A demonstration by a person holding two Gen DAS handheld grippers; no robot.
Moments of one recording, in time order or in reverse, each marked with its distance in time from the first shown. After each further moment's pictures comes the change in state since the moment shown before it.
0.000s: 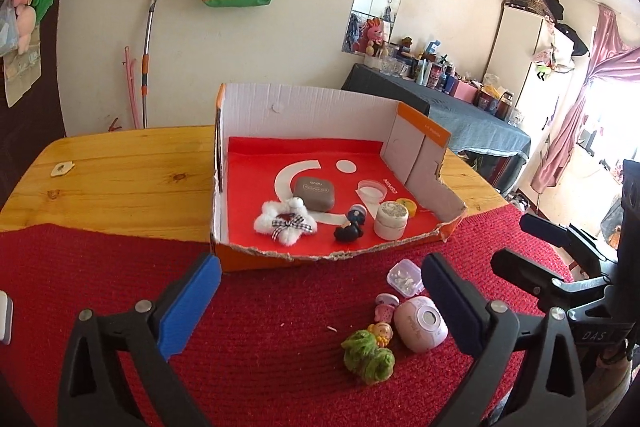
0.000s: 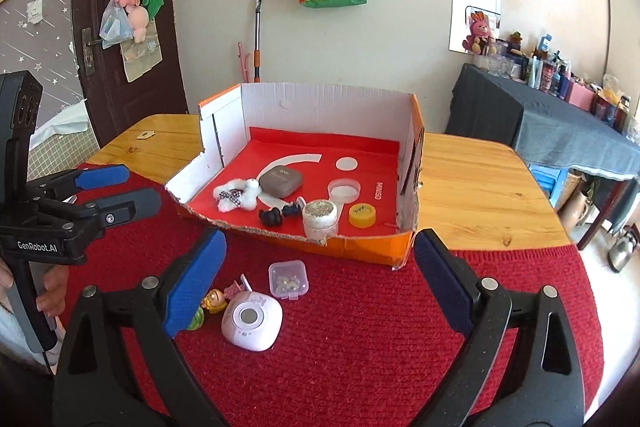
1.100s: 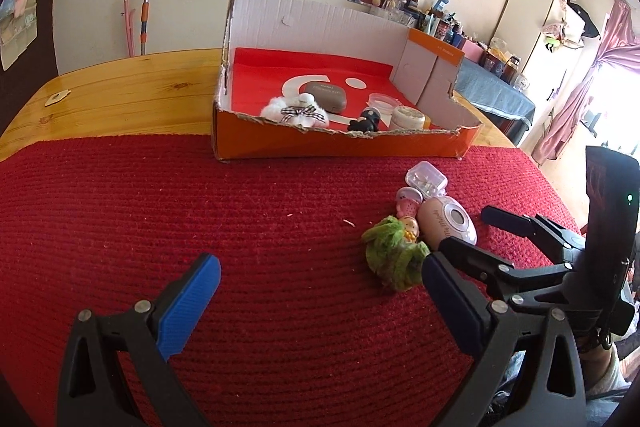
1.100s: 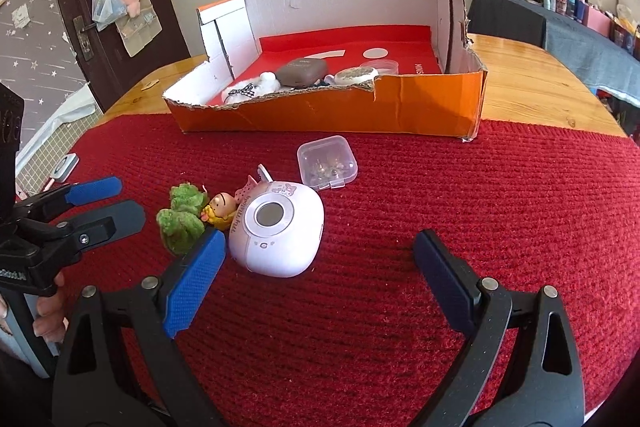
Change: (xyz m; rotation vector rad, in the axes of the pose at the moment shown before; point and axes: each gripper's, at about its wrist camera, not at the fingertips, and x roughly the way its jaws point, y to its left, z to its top) left arm 0.019 0.005 -0.065 -0.005 0.175 -0.020; right arm 0.060 0.011 -0.062 0.070 0.188 0.068
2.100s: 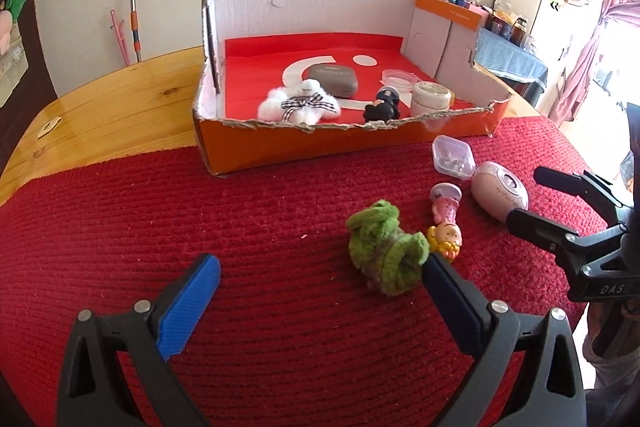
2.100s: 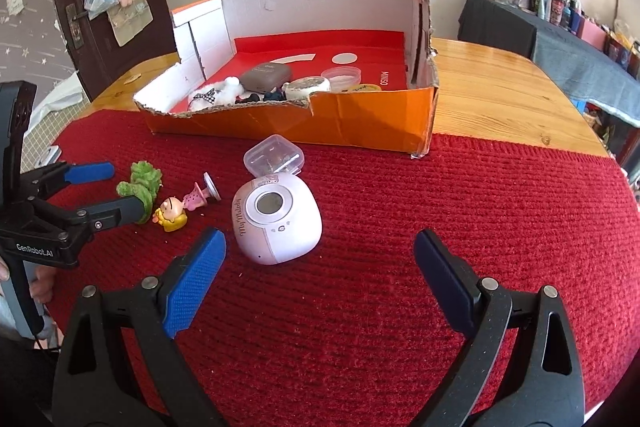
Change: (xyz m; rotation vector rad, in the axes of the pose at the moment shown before) left arm 0.032 0.000 0.017 0.115 0.071 0.079; right arm -0.006 -0.030 0.011 -0.063 0.017 -0.052
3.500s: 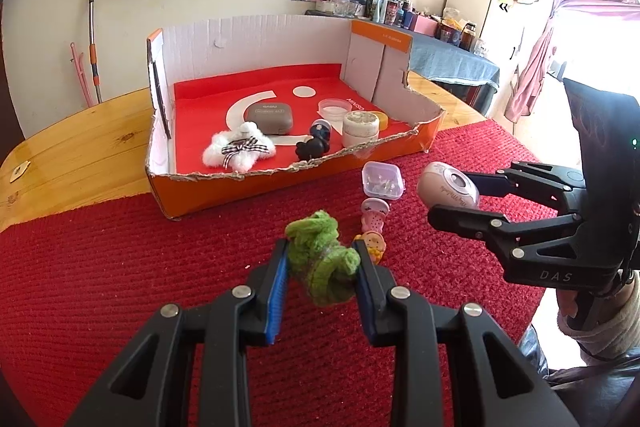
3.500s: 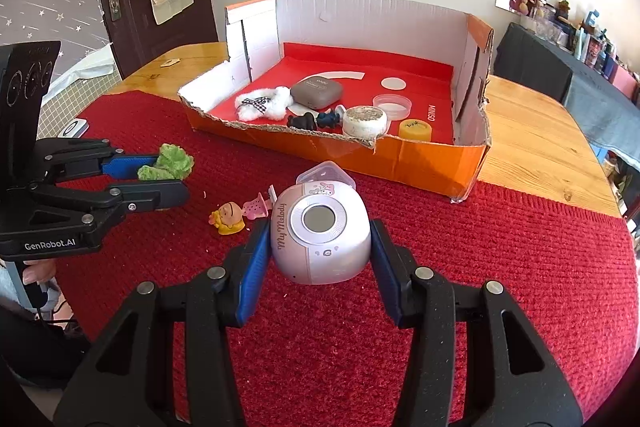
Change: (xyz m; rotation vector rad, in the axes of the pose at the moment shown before) left arm -0.026 -0.018 0.010 0.082 -0.081 -0.139; right arm -0.007 0.021 0.015 -0.109 -0.010 0.089
